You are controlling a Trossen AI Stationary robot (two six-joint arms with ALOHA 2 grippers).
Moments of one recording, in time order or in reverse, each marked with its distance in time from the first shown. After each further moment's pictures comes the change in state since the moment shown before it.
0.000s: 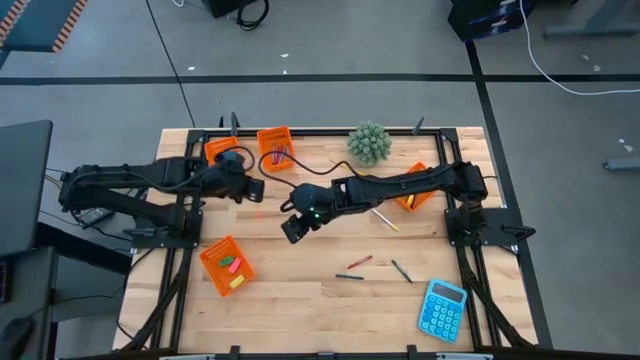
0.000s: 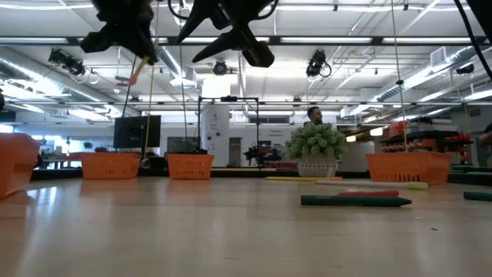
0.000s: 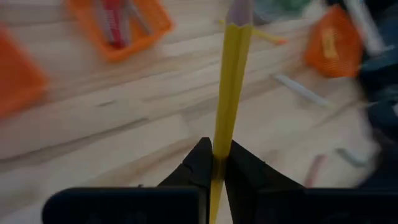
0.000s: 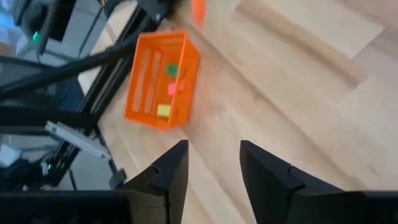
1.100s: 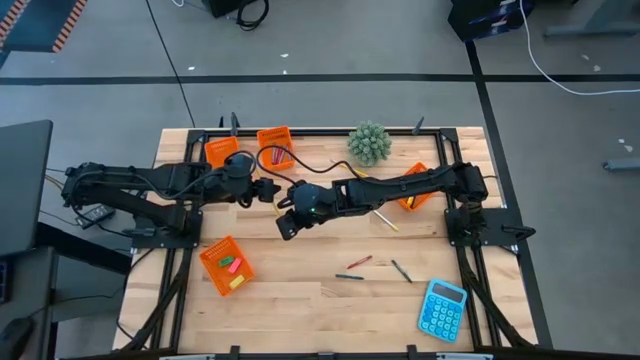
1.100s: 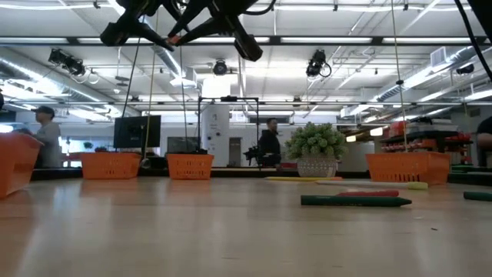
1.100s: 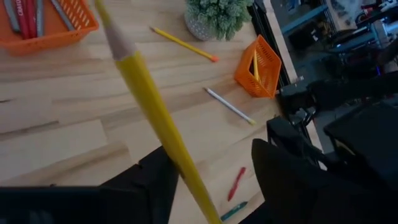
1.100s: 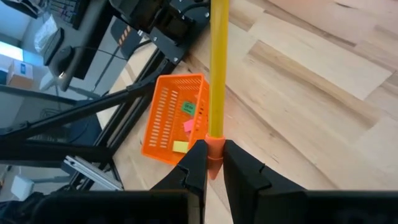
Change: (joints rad) left arm -0.100 0.039 0.000 0.261 -0.038 -0.145; right arm 0.011 0.001 0.000 0.119 0.122 0.014
